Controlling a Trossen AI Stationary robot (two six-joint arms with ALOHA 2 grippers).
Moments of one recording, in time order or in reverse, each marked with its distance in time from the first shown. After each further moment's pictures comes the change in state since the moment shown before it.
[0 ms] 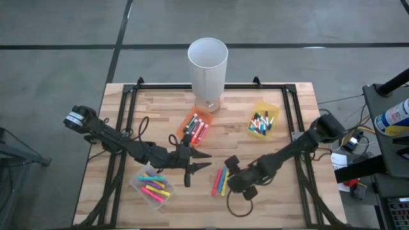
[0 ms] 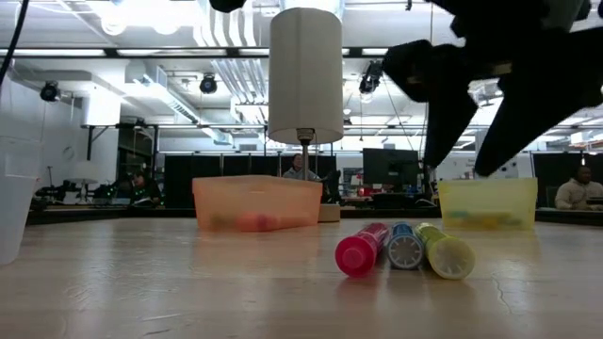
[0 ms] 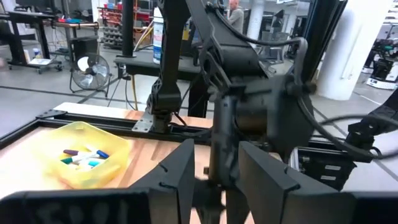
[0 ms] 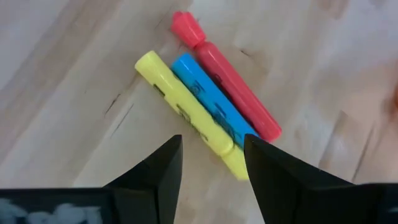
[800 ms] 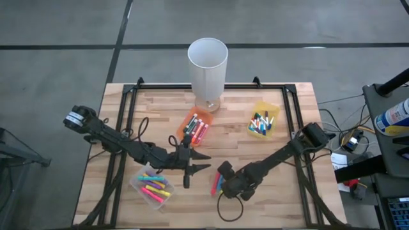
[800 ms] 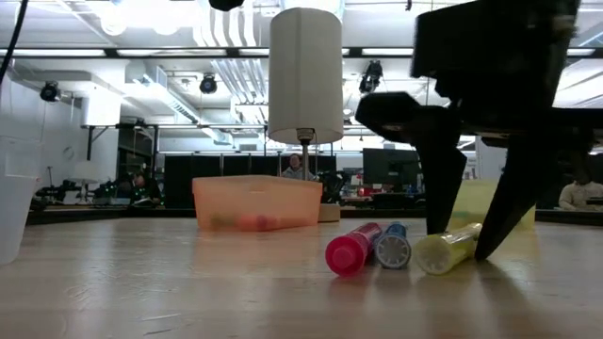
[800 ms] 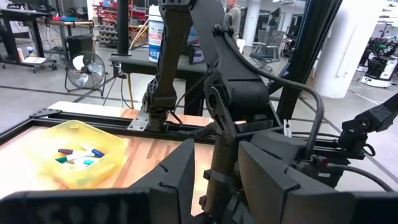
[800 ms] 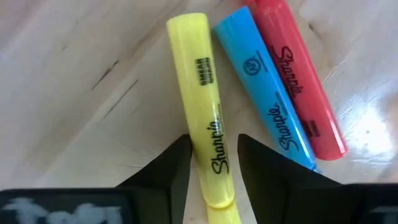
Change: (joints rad) left arm -0.008 -0.002 0.000 -0.008 0.008 -0.005; right arm -0.009 0.229 0.138 -0.107 -0.033 -0.176
